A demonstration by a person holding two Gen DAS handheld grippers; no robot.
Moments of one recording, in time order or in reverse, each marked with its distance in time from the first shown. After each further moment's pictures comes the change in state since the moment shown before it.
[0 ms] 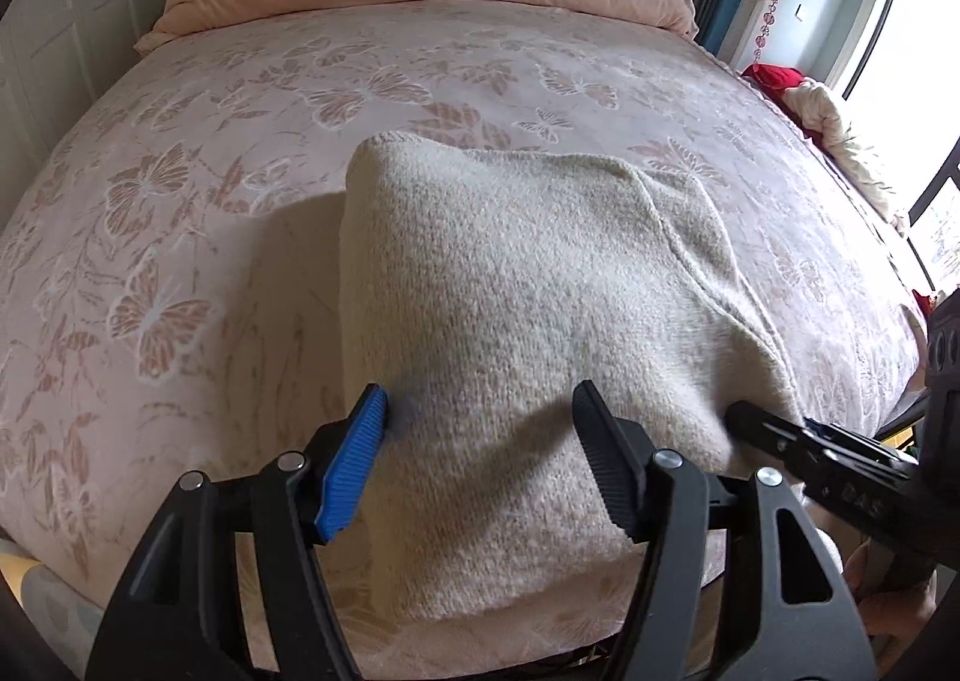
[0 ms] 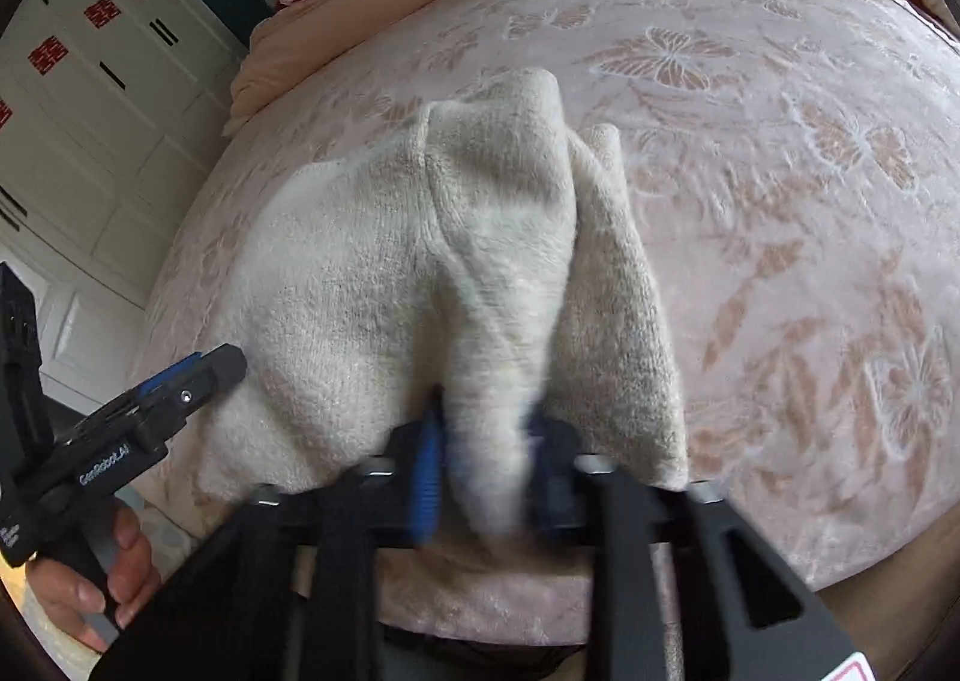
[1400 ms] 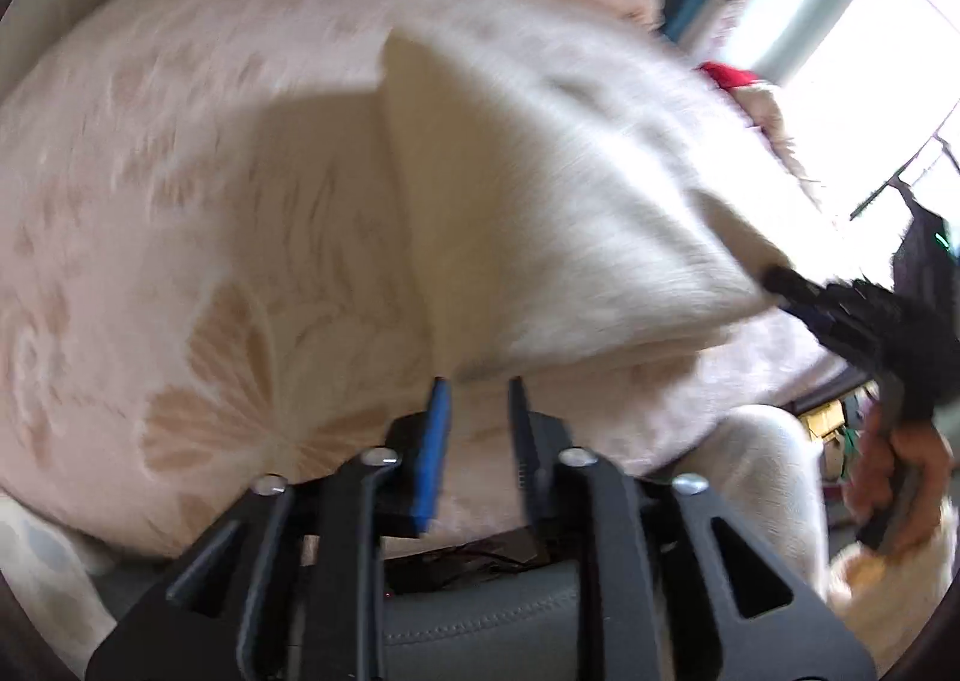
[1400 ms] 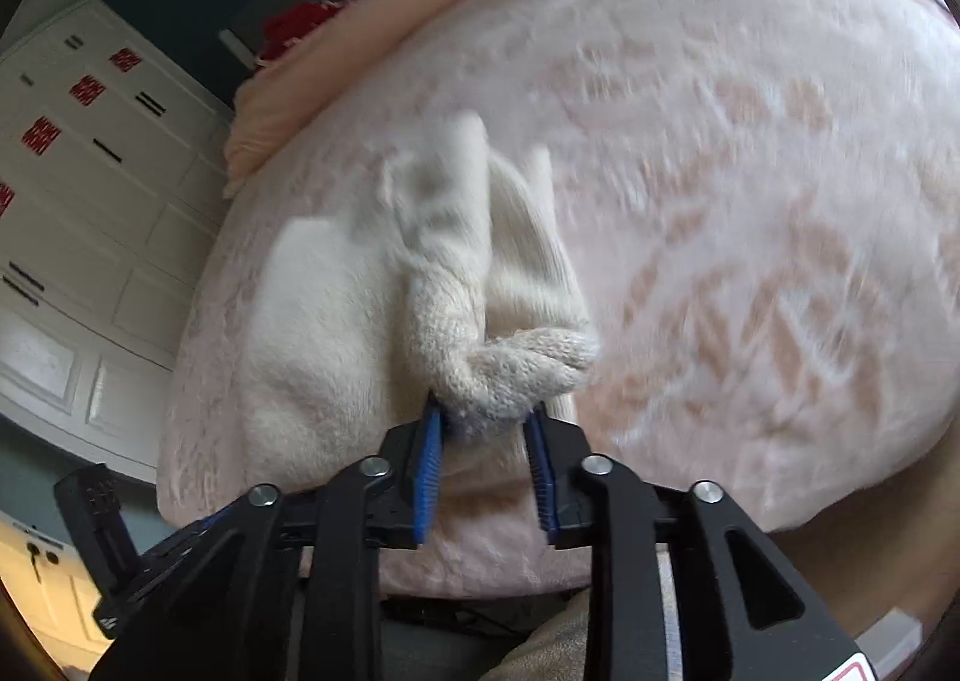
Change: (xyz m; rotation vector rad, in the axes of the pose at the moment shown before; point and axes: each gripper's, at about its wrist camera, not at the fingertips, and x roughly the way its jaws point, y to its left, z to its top) left arm -0.045 0.064 -0.075 -0.021 0.016 -0.224; right arm -0.053 -0.020 -0.026 0.117 -0.083 0.037
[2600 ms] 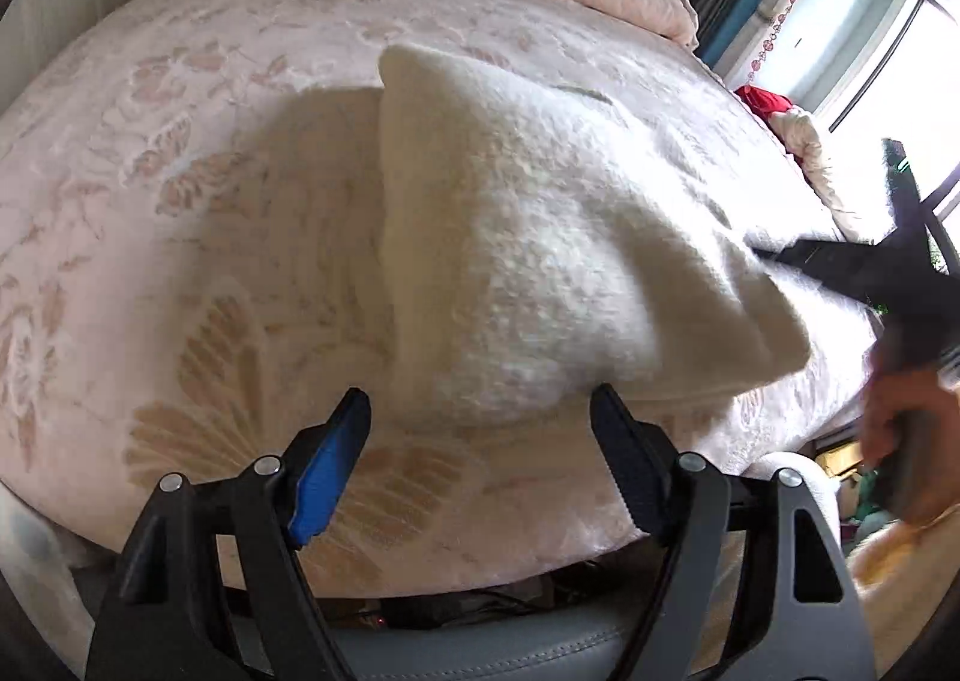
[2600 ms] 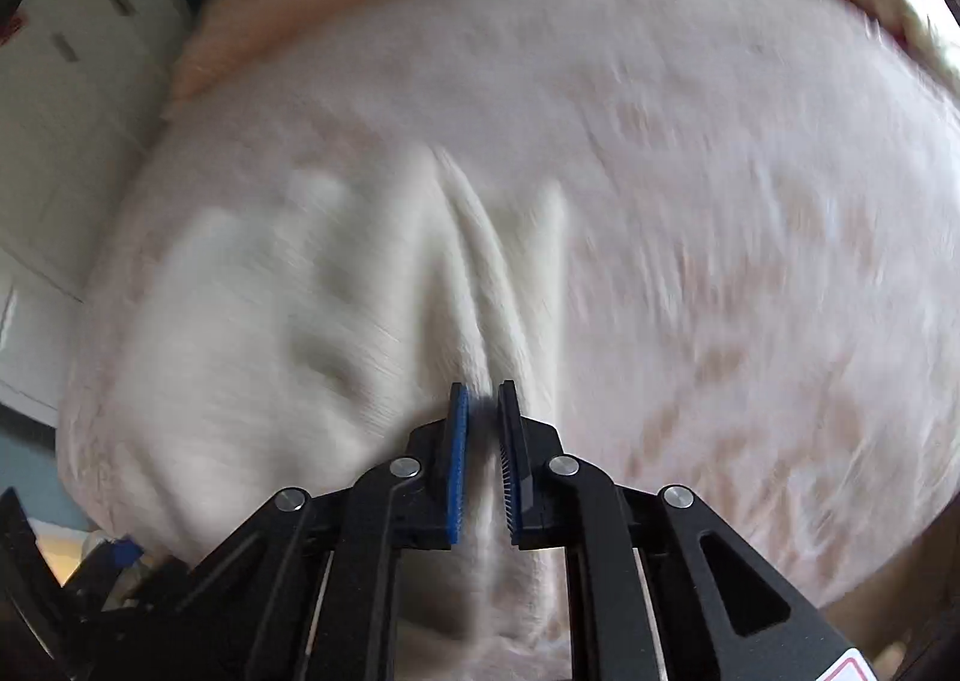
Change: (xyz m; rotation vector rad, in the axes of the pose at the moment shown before) left arm 0.047 0.003 0.002 -0.096 0.002 0.092; right arm 0.096 0.005 0.050 -0.112 0.151 -0.183
